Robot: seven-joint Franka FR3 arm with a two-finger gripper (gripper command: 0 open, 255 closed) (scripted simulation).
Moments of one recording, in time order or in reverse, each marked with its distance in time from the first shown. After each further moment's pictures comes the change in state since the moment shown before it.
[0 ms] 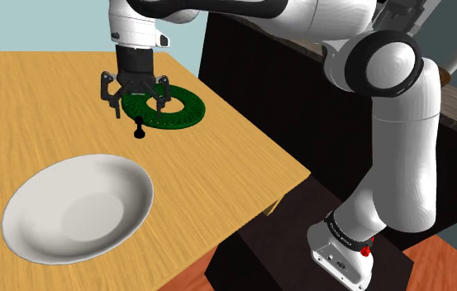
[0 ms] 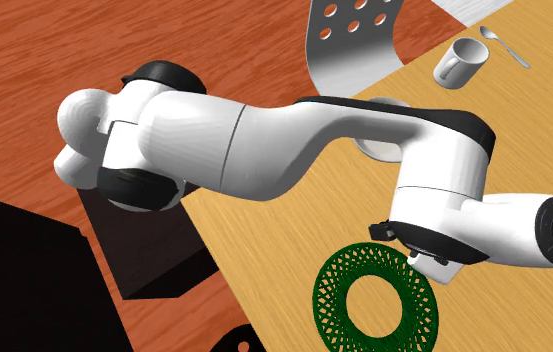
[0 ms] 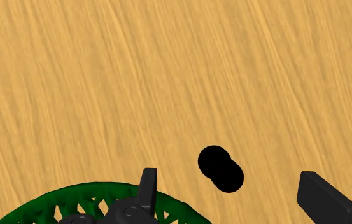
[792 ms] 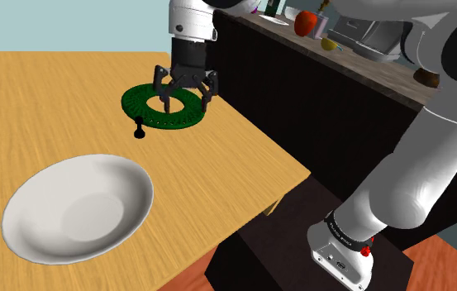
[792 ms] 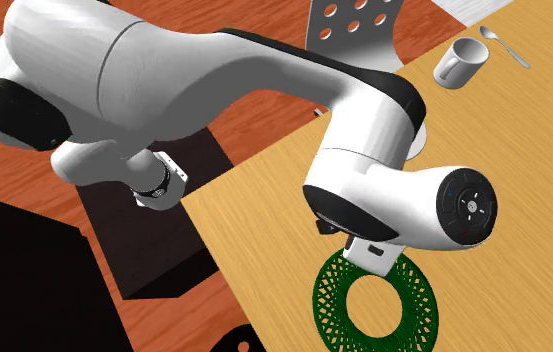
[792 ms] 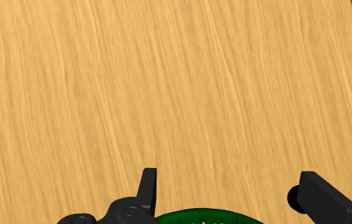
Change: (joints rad) arm -0.170 -0.441 0.015 -0.509 0.149 0.093 -0.219
